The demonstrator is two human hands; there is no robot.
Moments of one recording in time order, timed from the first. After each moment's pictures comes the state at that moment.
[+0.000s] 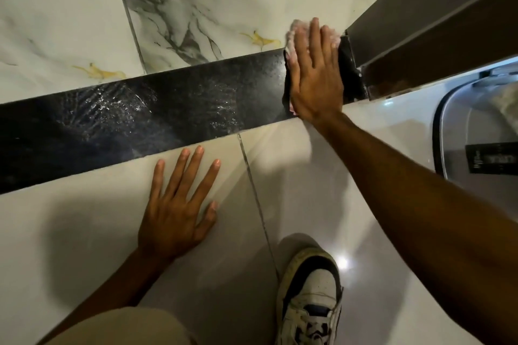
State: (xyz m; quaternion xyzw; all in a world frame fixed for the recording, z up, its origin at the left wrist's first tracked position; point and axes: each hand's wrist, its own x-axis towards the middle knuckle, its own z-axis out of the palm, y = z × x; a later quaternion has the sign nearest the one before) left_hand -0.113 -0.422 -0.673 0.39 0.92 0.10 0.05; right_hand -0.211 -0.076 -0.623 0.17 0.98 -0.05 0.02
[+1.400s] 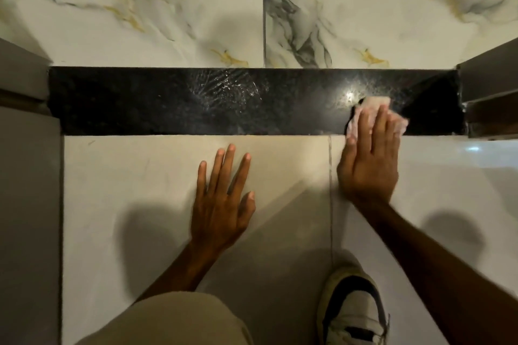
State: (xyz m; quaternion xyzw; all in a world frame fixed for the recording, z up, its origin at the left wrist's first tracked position) left_hand -0.074 -0.476 -0.658 0.17 0.98 0.11 0.05; right_hand -0.113 -0.182 -0.631 0.15 0.99 -0.05 -0.01
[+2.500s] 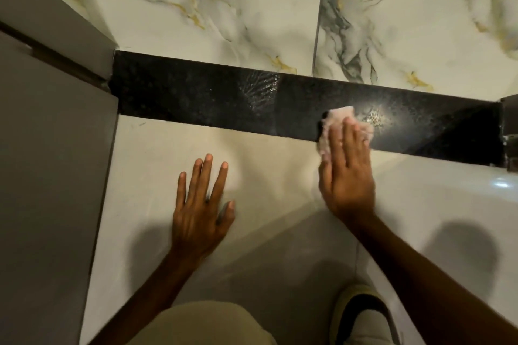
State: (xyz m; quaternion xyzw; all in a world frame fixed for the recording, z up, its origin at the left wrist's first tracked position) left_hand -0.043 -0.566 -0.657 0.06 0.99 0.08 0.03; right_hand -0.120 -0.264 -0.627 -0.03 0.99 -0.12 0.00
